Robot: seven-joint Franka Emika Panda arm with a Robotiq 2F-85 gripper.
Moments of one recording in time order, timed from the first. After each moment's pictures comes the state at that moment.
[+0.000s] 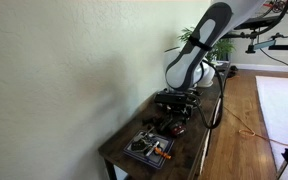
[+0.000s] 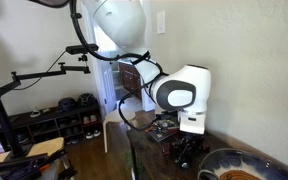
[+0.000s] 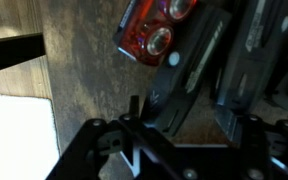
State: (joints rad) arm 0.03 0.63 -0.17 -2.00 0.11 2.54 1.31
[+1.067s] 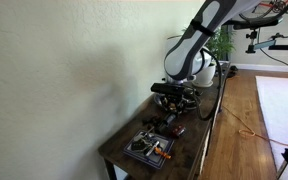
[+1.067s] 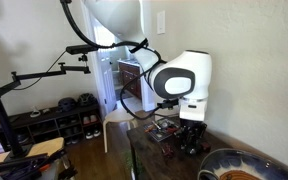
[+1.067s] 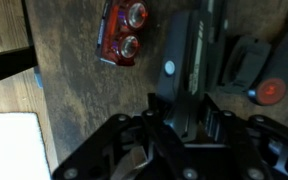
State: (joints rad) arm 0.03 0.54 -0.17 -2.03 0.18 2.57 1.31
